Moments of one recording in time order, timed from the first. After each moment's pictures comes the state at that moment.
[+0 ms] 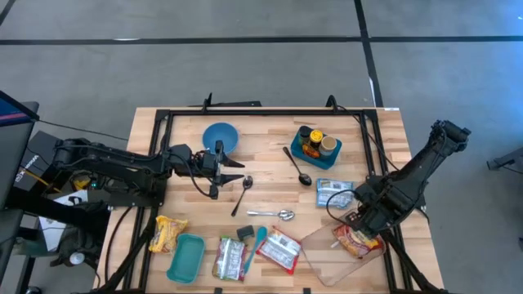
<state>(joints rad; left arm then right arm) 0.01 1.11 0.47 0.64 0.05 0.06 0.81 1.15 0.83 -1.25 0.08 1.88</state>
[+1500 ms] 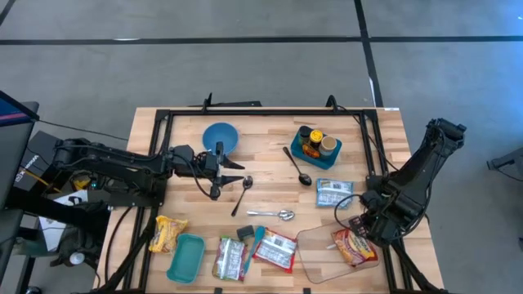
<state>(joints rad) 0.01 1.11 0.47 0.58 0.05 0.06 0.96 1.15 0.83 -1.17 0.08 2.14</state>
